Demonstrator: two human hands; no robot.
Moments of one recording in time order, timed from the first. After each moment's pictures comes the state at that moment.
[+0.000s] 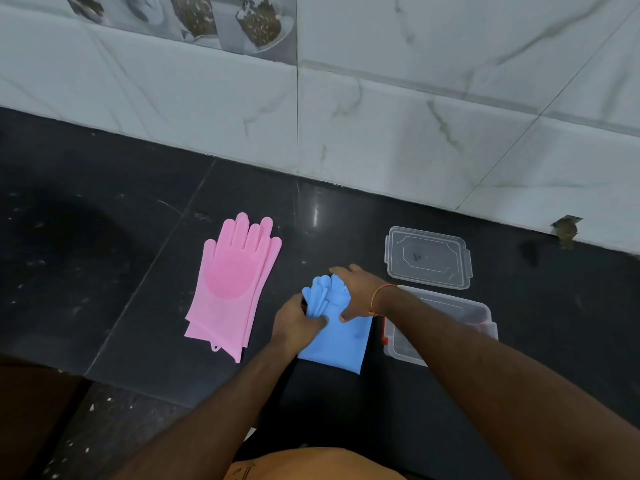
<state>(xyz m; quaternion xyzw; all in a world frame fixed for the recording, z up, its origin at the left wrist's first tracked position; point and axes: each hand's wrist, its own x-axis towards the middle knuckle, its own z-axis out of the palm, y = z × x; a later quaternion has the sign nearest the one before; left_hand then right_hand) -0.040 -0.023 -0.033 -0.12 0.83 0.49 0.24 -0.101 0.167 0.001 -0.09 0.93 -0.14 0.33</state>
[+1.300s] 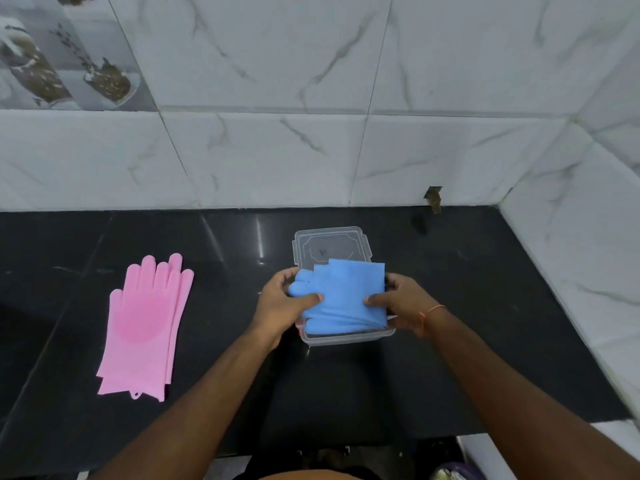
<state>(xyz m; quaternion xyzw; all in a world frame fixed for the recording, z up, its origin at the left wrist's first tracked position) -0.021 0.105 0.040 -0.02 0.69 0.68 0.25 0.068 0.342 0.083 0.33 0.68 -0.65 0.12</state>
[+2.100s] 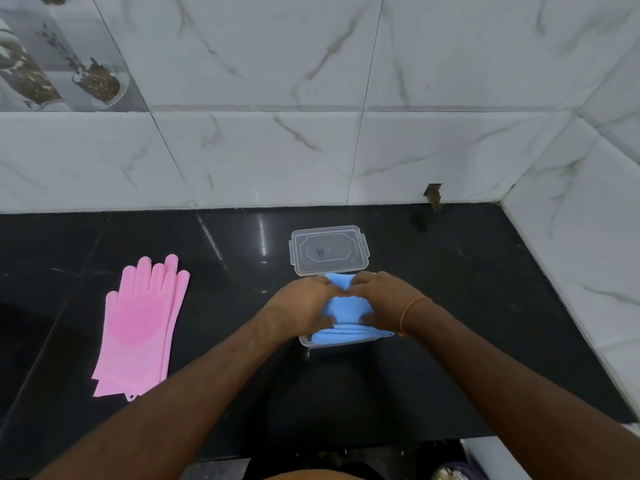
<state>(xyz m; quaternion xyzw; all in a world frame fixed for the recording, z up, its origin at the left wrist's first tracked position) -0.032 0.141 0.082 0.45 0.87 0.11 0.18 0.046 0.344 0.088 -0.05 0.98 -0.08 0.19</state>
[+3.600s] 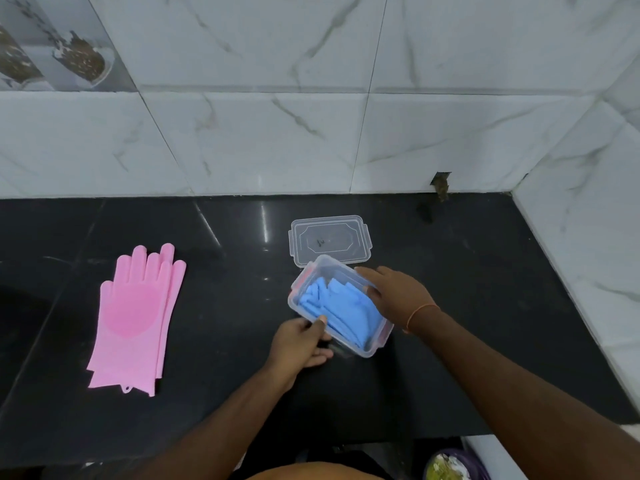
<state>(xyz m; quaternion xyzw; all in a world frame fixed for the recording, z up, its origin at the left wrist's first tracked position) 0.041 0.130 0.020 -0.13 0.70 0.58 0.39 0.045 0.377 0.023 0.06 0.98 -0.12 0.11</state>
